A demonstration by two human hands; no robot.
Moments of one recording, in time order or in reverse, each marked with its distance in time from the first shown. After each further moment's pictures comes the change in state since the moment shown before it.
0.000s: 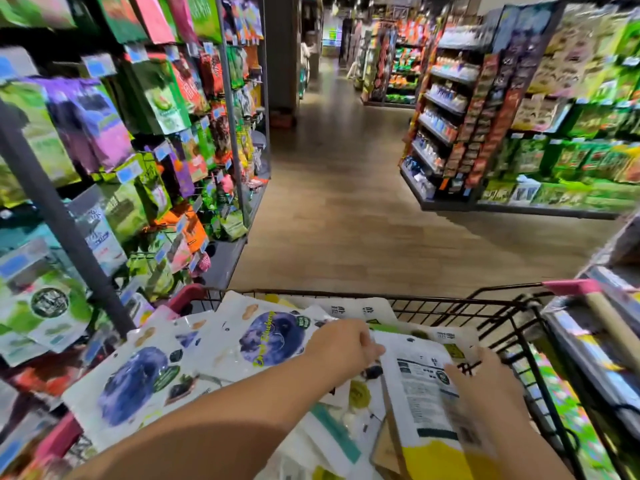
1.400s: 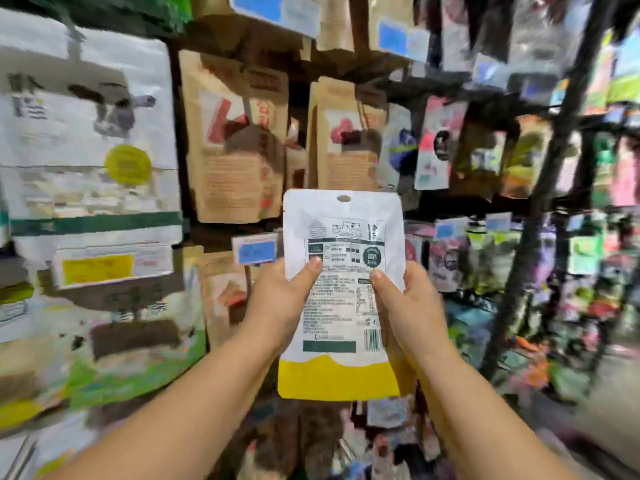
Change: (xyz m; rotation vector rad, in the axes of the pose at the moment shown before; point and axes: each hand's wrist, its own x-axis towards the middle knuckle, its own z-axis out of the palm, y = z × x) left_hand -0.576 -0.251 -0.242 -0.694 1.625 -0.199; right_hand -0.599 -0.370 0.066 0.951 -1.018 -1.421
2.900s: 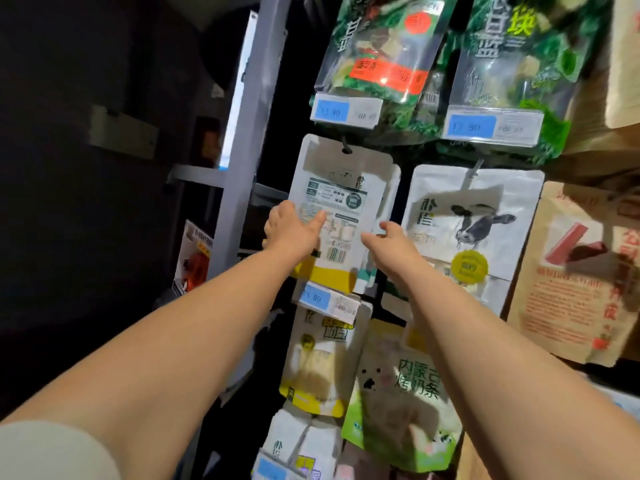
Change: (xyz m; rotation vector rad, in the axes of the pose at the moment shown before) left_hand -0.006 0.144 -0.337 0.849 1.028 -0.063; right_hand 0.009 -0.208 0.347 -0.110 -0.796 -0.292
